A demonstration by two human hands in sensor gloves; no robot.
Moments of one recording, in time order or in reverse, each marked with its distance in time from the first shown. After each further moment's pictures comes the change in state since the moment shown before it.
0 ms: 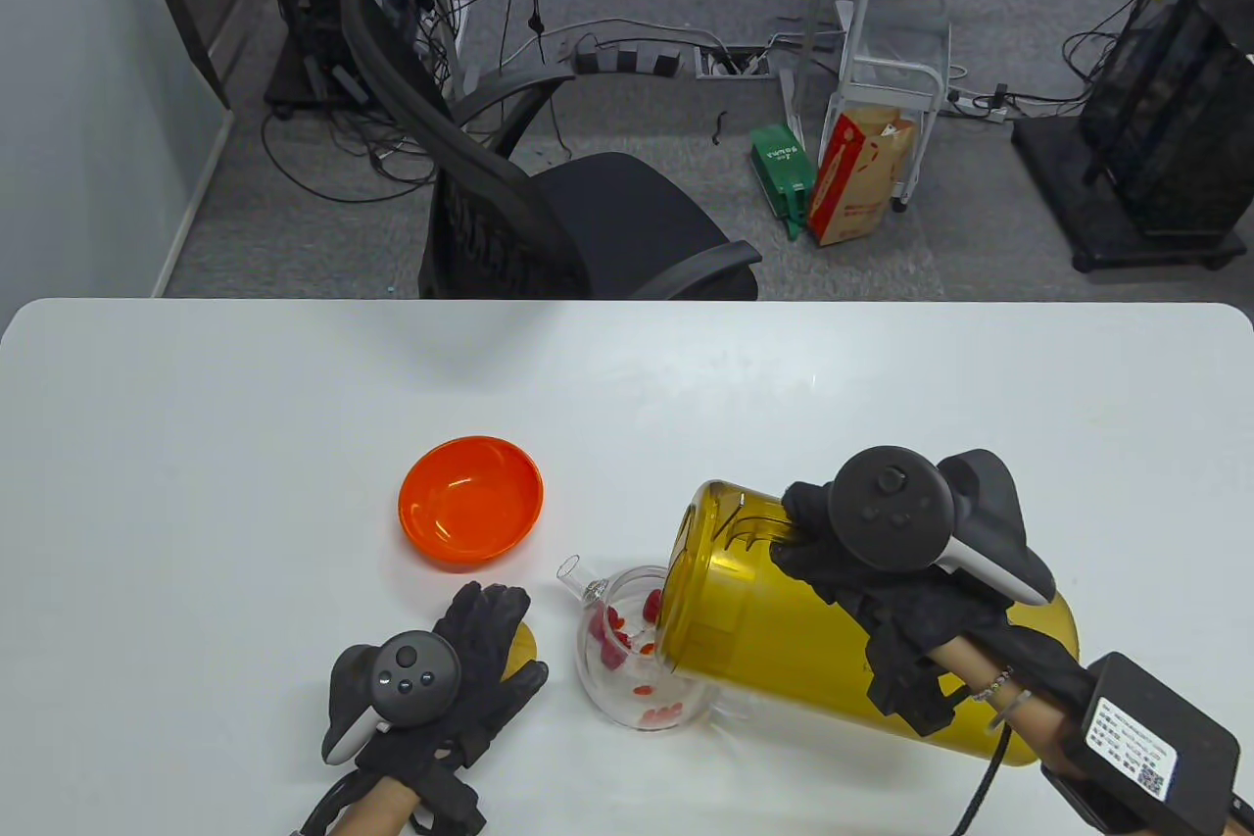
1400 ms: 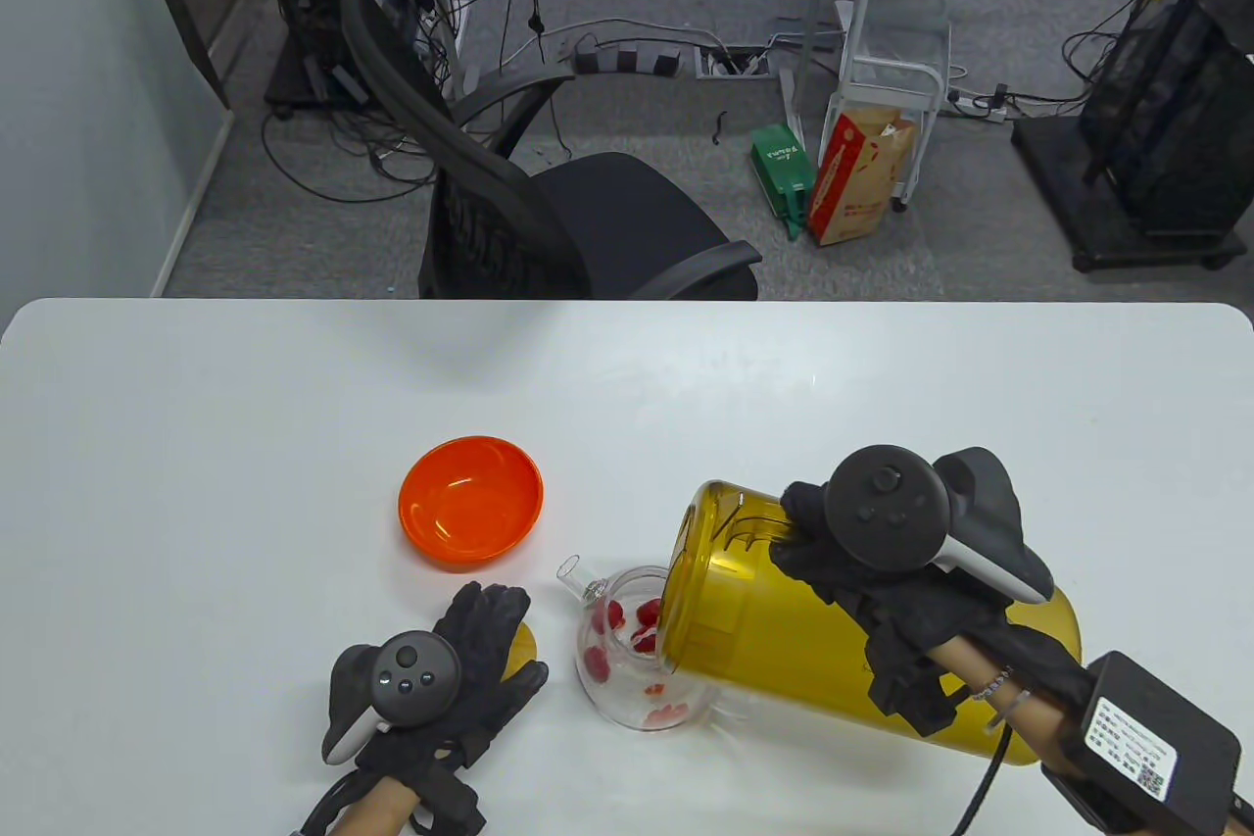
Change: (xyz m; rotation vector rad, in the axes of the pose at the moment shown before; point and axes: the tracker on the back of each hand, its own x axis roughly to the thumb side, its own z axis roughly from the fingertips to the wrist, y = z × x) left_hand 0.000 0.000 0.000 0.000 0.000 -0.001; right_hand 0.001 -0.001 -0.001 0.008 0.000 0.013
